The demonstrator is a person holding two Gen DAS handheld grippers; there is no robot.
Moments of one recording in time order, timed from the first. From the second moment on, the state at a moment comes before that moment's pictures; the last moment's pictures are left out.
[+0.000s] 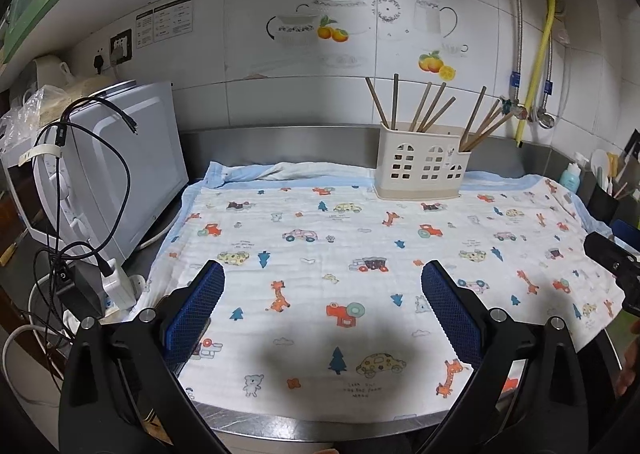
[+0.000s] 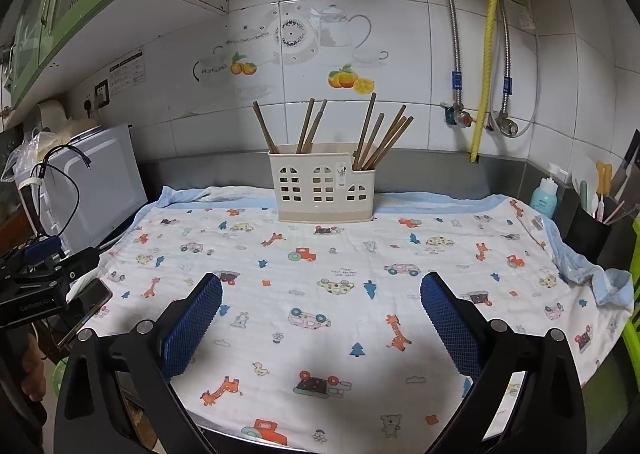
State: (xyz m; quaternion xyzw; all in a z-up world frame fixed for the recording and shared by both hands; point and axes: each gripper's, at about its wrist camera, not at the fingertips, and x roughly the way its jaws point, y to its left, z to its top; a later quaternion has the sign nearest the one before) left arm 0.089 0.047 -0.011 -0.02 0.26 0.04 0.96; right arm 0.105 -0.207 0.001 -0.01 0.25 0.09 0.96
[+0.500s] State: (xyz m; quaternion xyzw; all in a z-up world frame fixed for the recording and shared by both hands) left arm 0.082 0.047 -0.006 -0.02 0.25 0.04 0.97; right arm 0.096 -0.207 0.010 -0.02 0.24 0.09 0.97
